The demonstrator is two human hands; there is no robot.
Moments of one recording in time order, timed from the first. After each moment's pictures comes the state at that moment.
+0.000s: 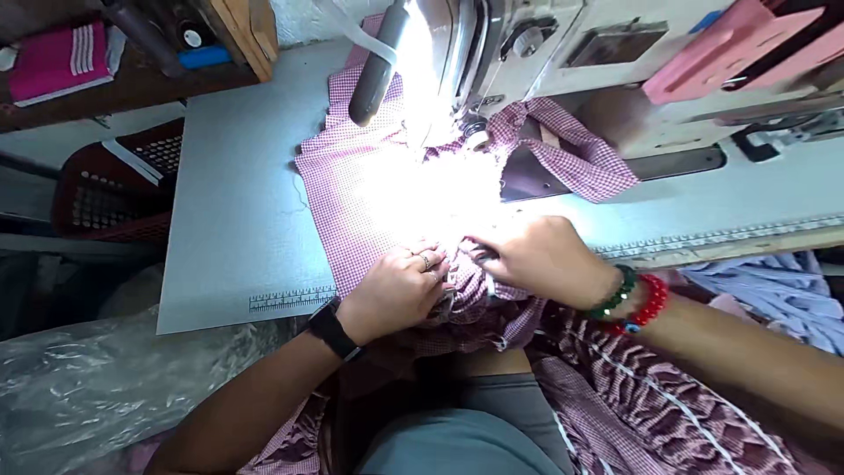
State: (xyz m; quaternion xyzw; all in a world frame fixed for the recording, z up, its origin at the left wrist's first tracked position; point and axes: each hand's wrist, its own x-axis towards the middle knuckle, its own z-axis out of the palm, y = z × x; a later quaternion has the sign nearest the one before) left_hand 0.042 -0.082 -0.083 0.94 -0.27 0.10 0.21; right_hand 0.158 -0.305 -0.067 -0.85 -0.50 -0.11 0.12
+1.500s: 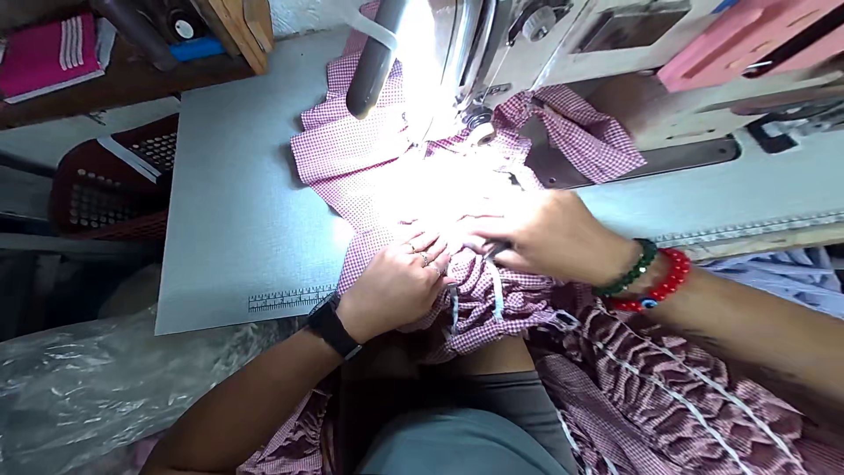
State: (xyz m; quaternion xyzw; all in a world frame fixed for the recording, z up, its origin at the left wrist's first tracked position) left_hand 0.047 -0.081 -0.078 0.95 -0.26 0.09 0.16; right_hand 0.183 -0.308 -0.064 -0.80 -0.57 -0.11 0.14
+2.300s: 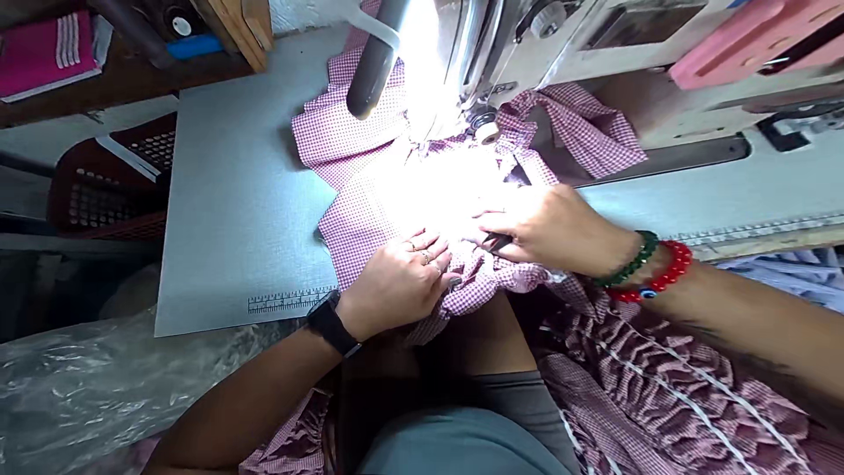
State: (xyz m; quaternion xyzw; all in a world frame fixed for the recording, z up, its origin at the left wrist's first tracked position) left_hand 0.051 -0.078 -0.078 0.94 -0.28 0.10 0.18; right_hand 0.194 -0.305 -0.066 -0.78 -0.60 -0.10 0.13
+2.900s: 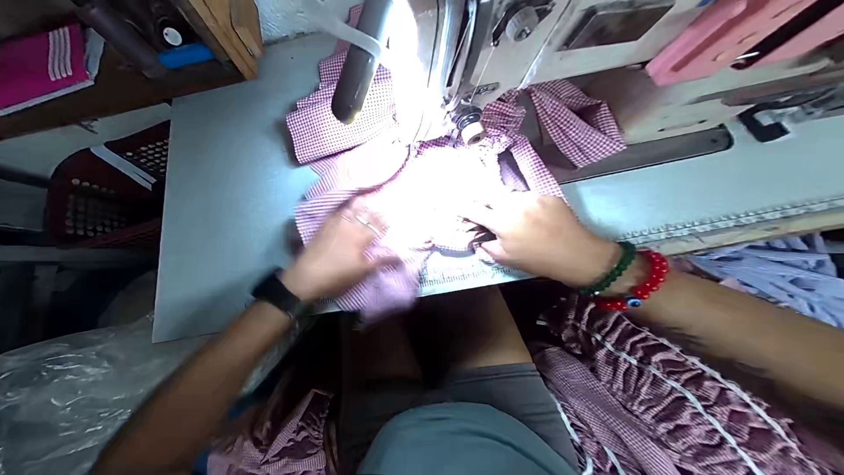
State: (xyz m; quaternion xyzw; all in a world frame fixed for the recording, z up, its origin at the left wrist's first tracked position) left_hand 0.067 0.001 -0.084 0.98 -0.15 -0.01 0.10; right_hand 0.176 -0.303 -0.071 -0.86 -0.49 -0.06 0.11
